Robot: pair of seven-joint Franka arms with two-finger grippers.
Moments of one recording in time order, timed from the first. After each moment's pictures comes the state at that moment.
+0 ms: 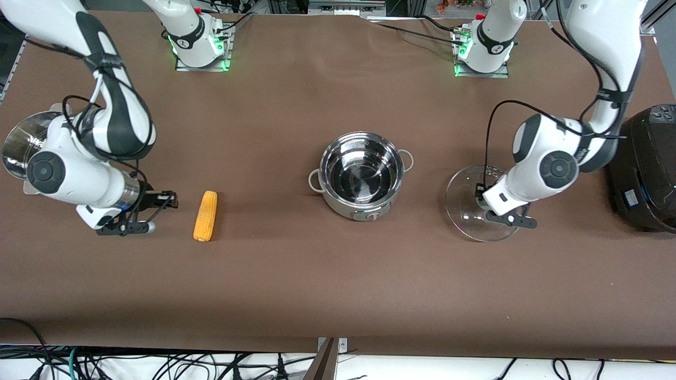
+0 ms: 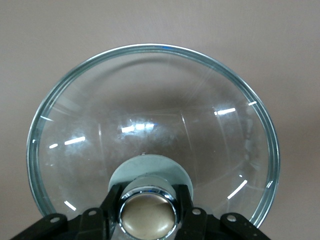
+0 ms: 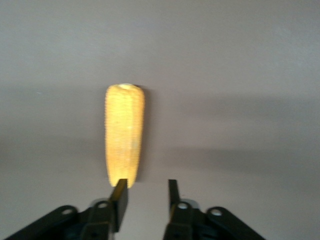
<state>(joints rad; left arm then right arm) 0.07 0.42 -0.23 -1.98 0.14 2.23 -0.05 -0.13 0.47 0.22 -1.71 -0.01 2.05 0.03</state>
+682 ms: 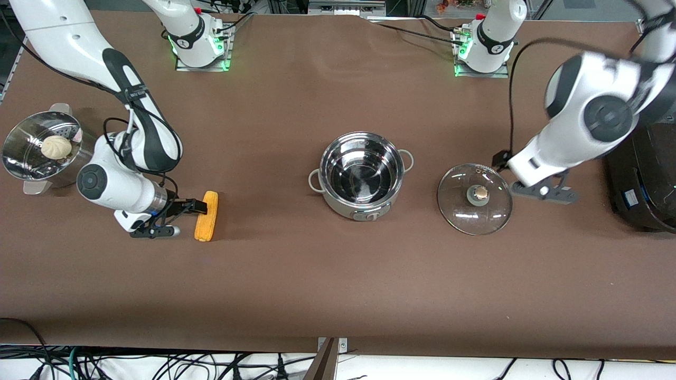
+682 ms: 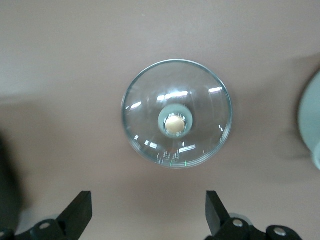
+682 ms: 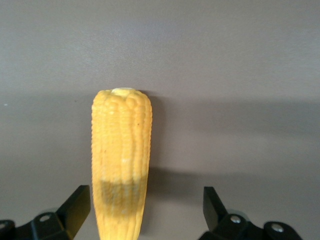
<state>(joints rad) 0.07 0.15 -0.26 -1.71 0.13 1.67 -0.05 -0.11 0.59 0.23 -1.83 0.03 2.37 0.03</state>
